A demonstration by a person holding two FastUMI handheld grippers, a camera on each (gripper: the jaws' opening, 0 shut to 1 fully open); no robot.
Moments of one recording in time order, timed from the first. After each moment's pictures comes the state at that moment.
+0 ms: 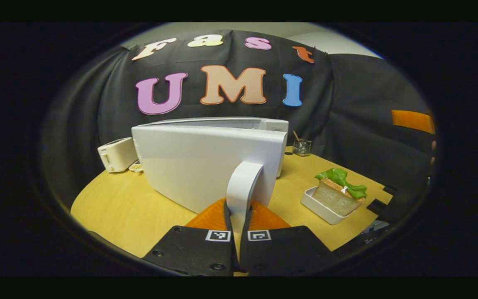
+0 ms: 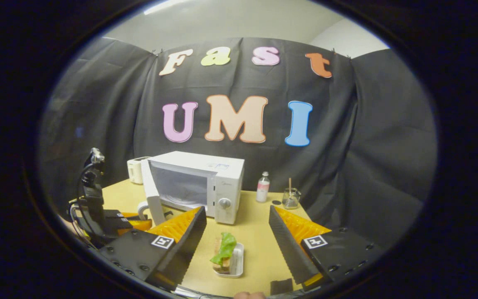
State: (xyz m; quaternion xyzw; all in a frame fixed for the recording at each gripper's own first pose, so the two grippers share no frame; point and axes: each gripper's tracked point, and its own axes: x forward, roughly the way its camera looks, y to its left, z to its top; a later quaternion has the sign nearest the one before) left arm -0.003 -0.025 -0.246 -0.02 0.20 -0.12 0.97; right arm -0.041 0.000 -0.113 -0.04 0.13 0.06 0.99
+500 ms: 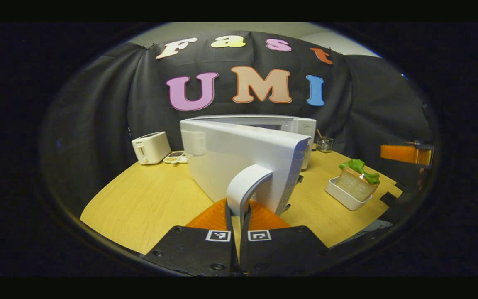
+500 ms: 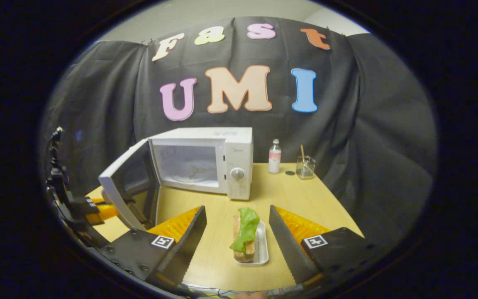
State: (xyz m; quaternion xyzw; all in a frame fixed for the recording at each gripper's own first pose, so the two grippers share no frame) left arm -0.045 0.060 -0.249 -0.02 0.21 -0.05 0.98; right arm -0.046 0.013 -0.219 -0.03 0.24 0.05 0.97
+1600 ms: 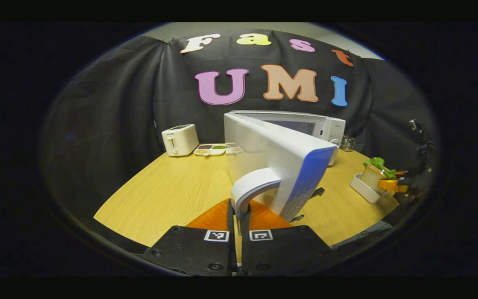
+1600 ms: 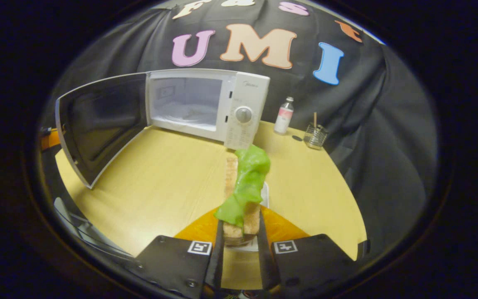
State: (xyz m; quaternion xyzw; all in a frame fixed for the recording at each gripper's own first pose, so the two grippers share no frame) left arm -0.062 0.129 -0.256 -0.03 0.23 0.00 0.97; right arm -0.045 0.003 -0.327 -0.12 0.34 0.06 0.93
